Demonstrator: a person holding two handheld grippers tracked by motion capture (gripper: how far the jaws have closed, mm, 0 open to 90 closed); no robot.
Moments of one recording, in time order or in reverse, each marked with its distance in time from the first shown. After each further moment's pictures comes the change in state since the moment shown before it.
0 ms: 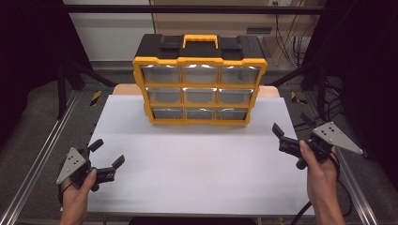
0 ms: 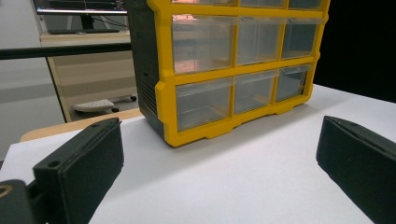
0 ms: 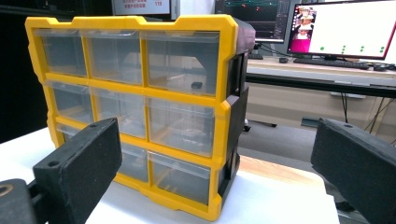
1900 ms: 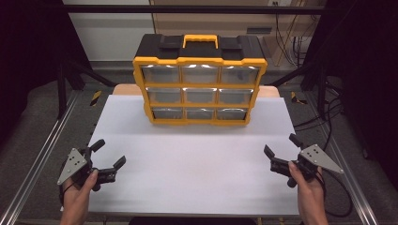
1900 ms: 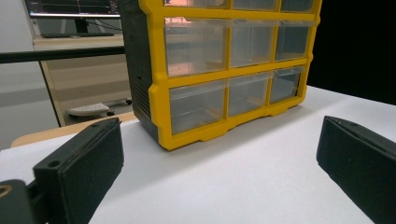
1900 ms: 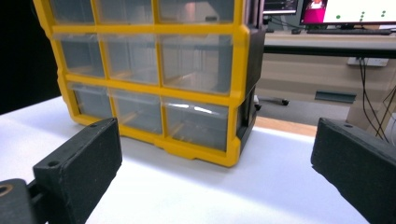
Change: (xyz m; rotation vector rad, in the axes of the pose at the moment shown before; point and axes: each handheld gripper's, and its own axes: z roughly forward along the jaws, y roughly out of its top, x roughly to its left) left arm -0.002 -0.001 0.002 -0.014 -0.025 0.006; right arm 0.013 -0.072 -0.009 0.068 0.033 0.041
